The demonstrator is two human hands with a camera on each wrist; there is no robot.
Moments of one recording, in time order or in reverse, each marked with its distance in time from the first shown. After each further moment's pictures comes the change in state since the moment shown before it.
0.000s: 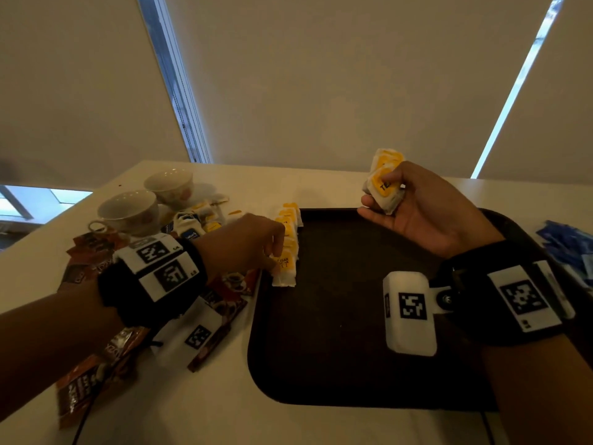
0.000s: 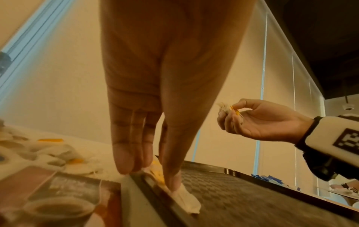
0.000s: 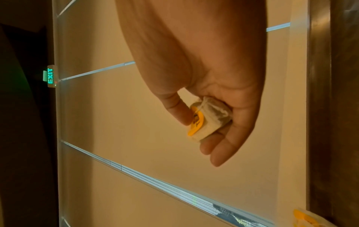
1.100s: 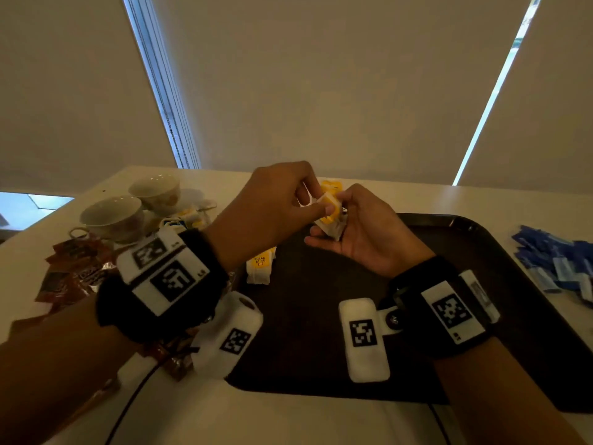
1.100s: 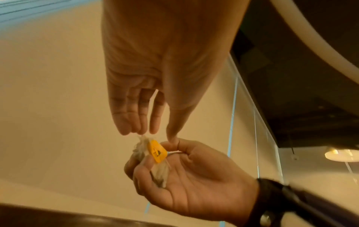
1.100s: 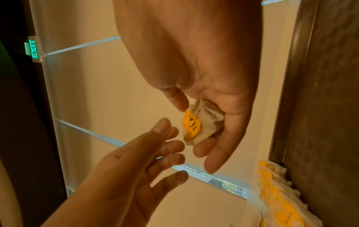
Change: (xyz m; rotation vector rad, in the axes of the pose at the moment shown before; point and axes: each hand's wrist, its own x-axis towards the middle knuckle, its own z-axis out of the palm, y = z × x) left_hand -0.005 0.083 -0.042 -0.281 0.552 0.108; right_hand -0.002 0.028 0.029 0.049 -0.119 0.143
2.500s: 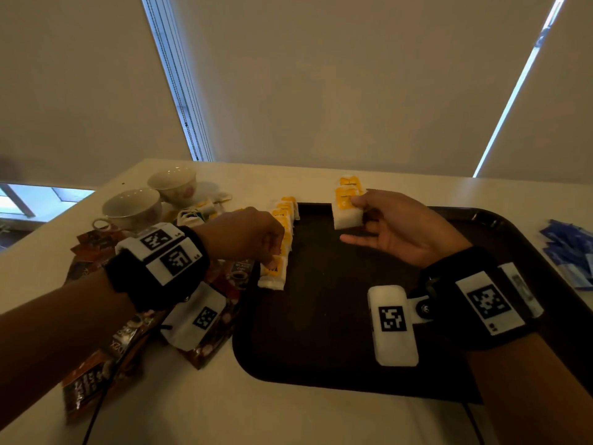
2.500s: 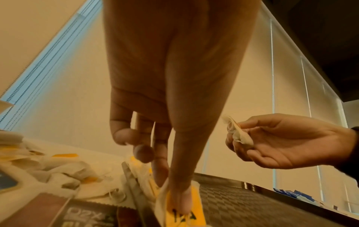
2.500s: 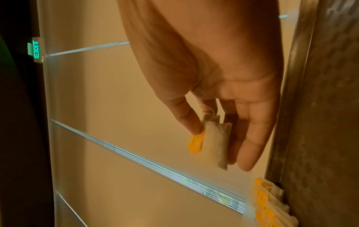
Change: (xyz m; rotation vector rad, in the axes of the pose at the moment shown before) left_hand -0.014 -0.087 -0.001 0.362 -0.677 -0.107; right_hand 0.007 -0.004 -0.019 -0.178 0.117 0.042
